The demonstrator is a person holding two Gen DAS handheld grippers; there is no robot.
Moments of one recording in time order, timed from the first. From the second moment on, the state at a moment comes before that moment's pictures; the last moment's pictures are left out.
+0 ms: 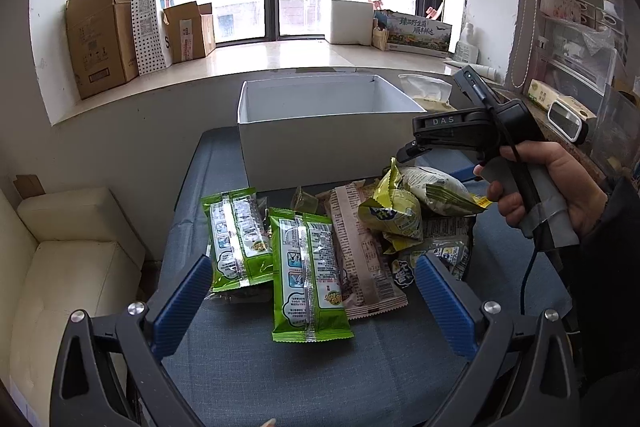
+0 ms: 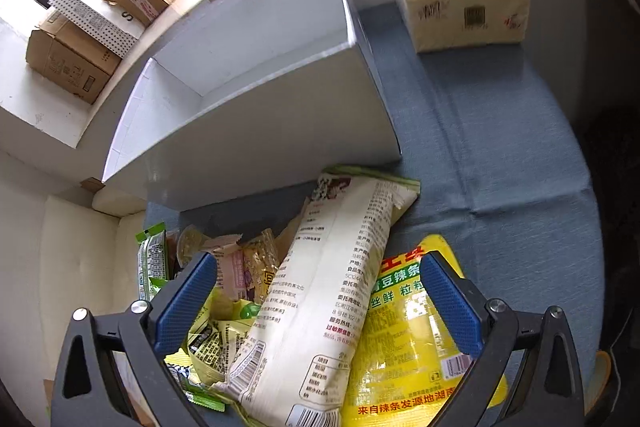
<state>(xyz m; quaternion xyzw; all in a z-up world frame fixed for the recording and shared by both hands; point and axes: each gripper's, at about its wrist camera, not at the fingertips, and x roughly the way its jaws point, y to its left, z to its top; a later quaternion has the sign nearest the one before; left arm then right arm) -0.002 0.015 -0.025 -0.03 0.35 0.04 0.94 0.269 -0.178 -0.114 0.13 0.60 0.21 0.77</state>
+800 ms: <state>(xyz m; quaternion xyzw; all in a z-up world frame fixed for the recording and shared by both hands) 0.062 -0.027 -0.042 0.01 0.37 -0.02 0.93 0.171 -0.240 -0.043 0.13 0.47 0.27 0.83</state>
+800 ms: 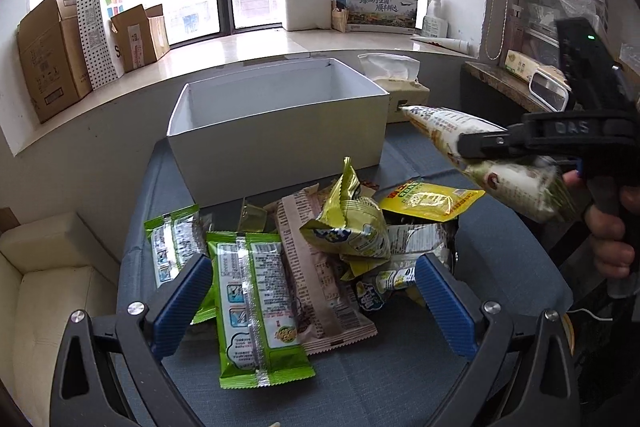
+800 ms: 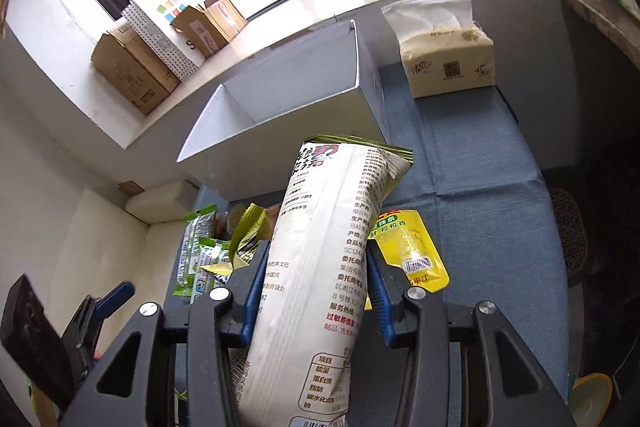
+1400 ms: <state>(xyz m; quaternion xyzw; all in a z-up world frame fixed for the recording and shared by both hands) 0.155 -0.060 -0.108 0.04 0.46 -0.06 0.89 0.120 -0.280 -0.017 0.14 0.41 0.25 0.87</state>
